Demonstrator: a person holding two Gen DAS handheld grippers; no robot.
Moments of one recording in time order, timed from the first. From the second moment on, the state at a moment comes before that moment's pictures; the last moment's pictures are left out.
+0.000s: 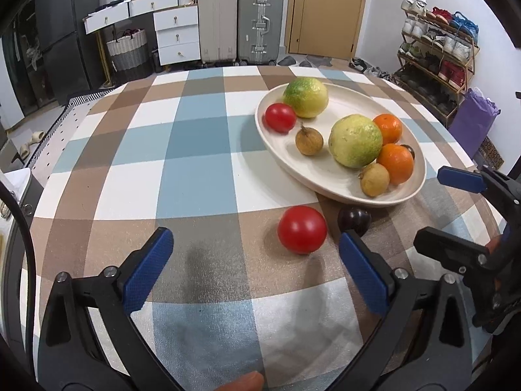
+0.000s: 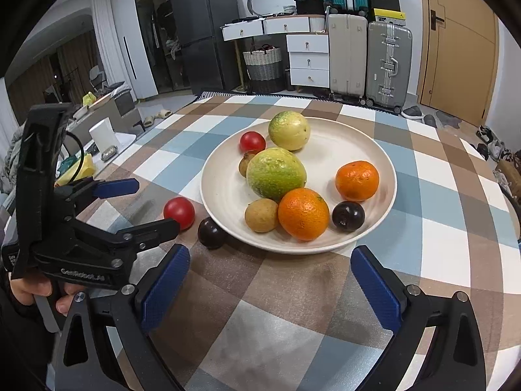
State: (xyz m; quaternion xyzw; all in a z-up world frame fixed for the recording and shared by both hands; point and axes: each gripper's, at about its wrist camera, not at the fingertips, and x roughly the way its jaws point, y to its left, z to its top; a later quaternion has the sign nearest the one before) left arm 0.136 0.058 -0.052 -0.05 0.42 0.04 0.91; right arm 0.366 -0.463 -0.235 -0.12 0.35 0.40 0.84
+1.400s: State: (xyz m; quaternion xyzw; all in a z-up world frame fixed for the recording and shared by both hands) left arm 0.123 0.085 -0.033 -0.09 0.39 0.03 0.92; right arm 0.342 -0.402 -0.257 -0.15 0.39 0.34 0.84
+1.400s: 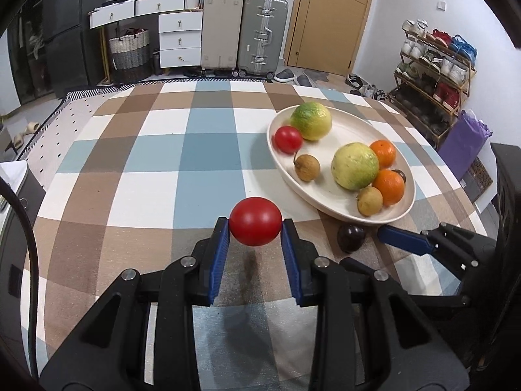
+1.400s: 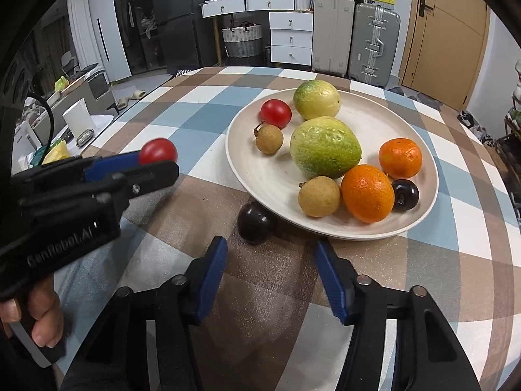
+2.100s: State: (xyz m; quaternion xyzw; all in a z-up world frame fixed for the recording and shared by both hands) left arm 0.121 0.092 -0.032 -0.10 0.39 0.05 0.91; right arm 0.345 -0.390 -0.253 -0.07 0.41 0.28 0.86
